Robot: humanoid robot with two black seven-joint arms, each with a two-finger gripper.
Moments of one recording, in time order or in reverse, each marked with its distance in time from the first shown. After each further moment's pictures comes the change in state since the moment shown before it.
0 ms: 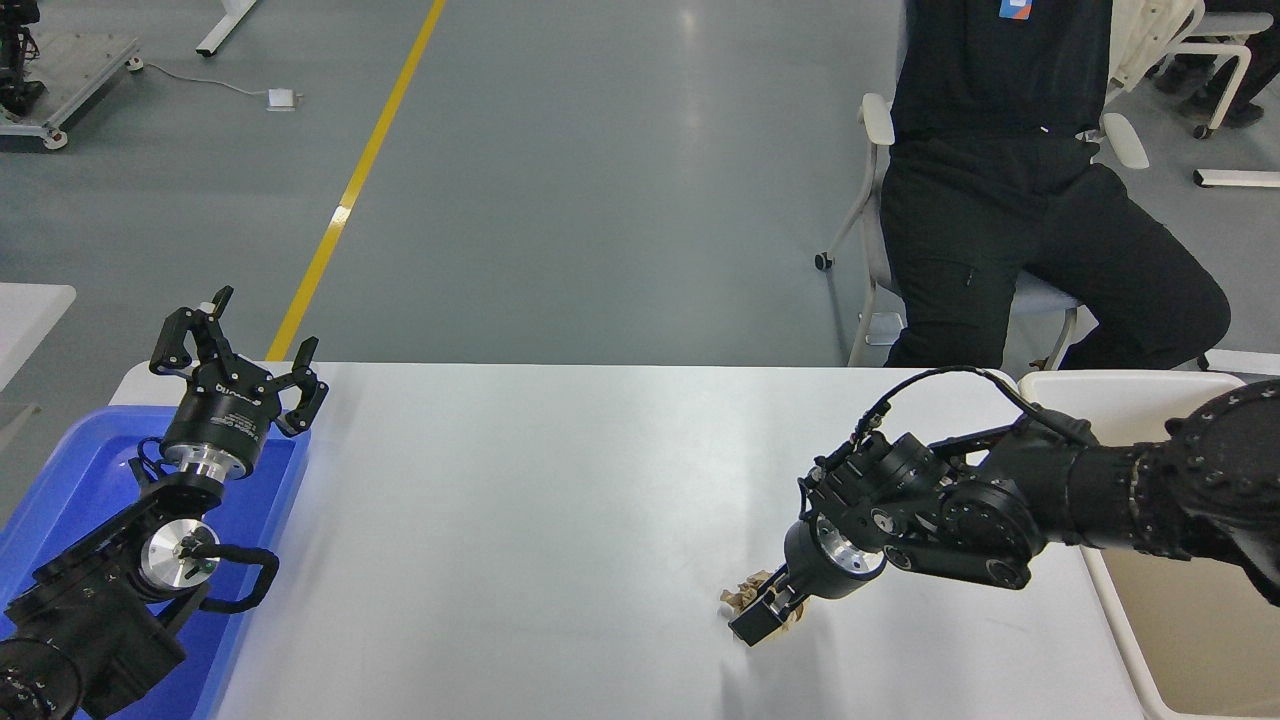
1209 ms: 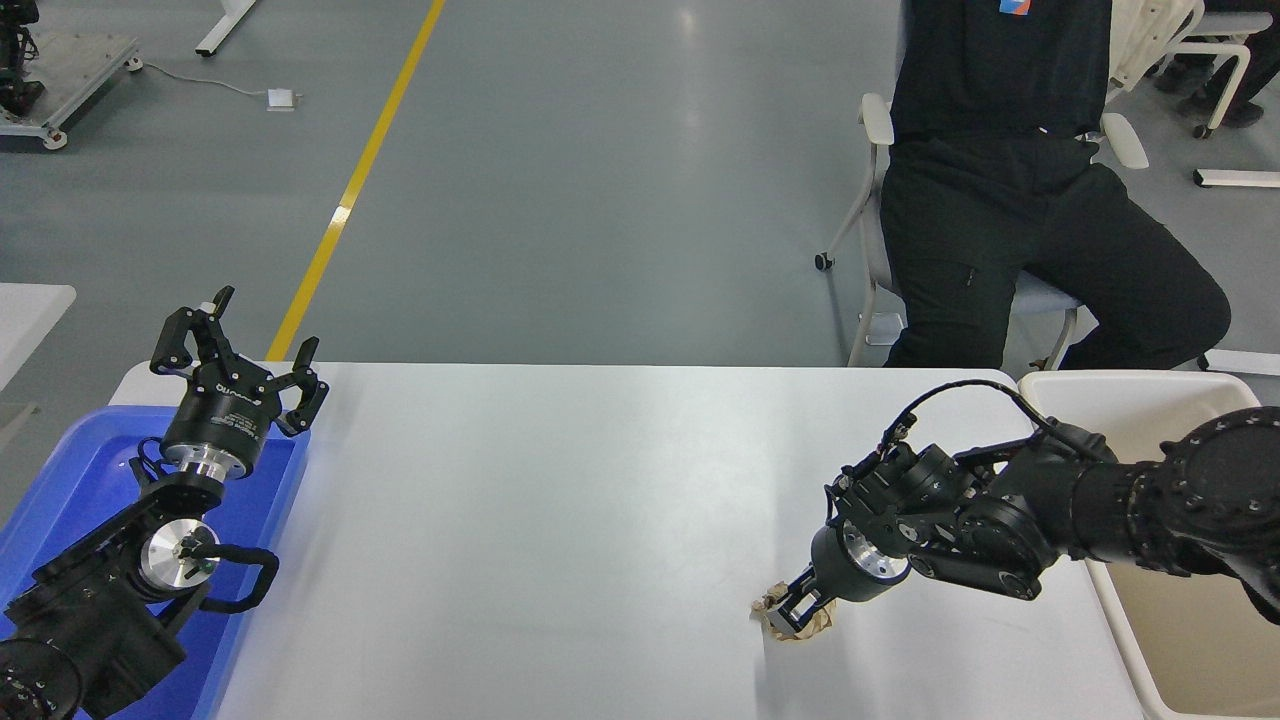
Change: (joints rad) left arm 0.000 -0.001 0.000 0.000 0.000 0.000 0.000; right arm 0.014 -0.020 0.048 -0.054 -0.011 -0.041 0.107
